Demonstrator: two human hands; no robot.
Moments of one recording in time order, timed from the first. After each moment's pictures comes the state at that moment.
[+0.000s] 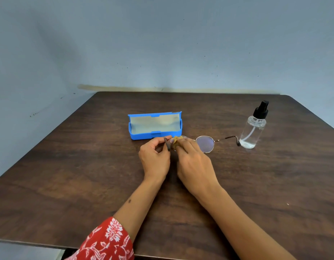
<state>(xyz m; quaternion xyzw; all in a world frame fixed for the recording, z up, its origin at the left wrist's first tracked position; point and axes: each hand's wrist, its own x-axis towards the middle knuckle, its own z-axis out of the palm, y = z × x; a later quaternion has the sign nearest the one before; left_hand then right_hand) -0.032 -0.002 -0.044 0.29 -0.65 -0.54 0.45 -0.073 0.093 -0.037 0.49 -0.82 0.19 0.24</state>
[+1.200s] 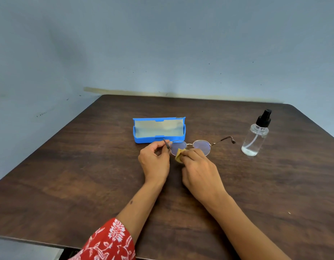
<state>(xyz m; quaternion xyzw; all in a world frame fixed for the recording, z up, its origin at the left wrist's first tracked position) -0.034 -0.009 -0.050 0.32 -0.60 -0.56 0.47 -0.075 0.103 -0.038 0.51 -0.80 0.22 0.23</state>
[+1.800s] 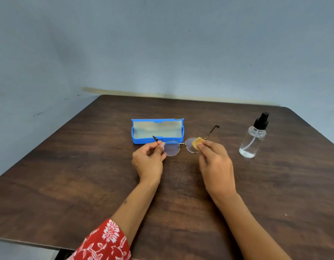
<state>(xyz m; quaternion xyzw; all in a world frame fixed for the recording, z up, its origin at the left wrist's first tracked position) -0.033 -0.017 -0.047 0.35 -0.49 -0.66 0.46 -0.101 0.114 -0.037 0.38 -0.81 0.37 0.26</state>
